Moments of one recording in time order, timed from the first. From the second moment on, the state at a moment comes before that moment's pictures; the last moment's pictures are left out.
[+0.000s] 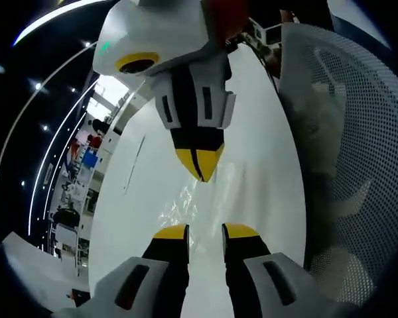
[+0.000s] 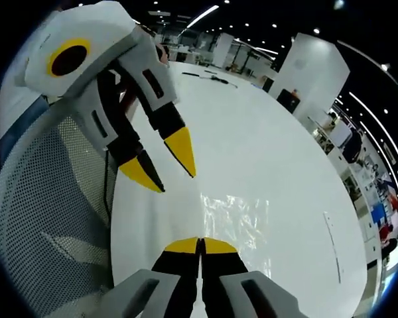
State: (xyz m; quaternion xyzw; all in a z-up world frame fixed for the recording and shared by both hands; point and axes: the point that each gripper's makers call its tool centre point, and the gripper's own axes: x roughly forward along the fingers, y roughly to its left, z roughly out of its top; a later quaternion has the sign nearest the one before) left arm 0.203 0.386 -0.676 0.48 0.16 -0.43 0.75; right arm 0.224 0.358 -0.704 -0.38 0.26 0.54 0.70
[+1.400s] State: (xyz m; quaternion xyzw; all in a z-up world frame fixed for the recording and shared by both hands) left arm 0.223 0.373 -0.703 0.43 0.23 -0.45 0.75; right arm 0.245 0.358 -0.692 -0.37 0.25 0.52 0.73
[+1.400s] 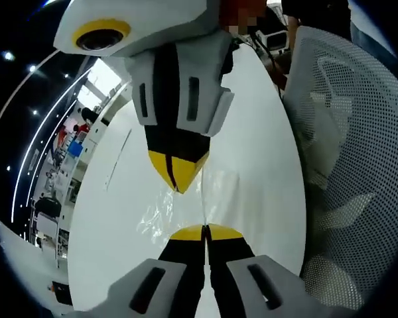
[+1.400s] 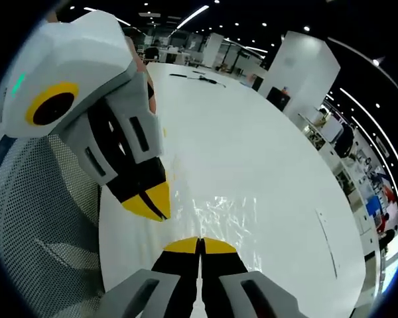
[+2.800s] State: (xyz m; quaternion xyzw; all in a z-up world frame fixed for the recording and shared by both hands) left arm 0.235 0.360 -0.699 0.44 0.24 -0.45 0.74; right arm 0.312 0.384 -0.640 -0.38 0.18 0.46 0.78
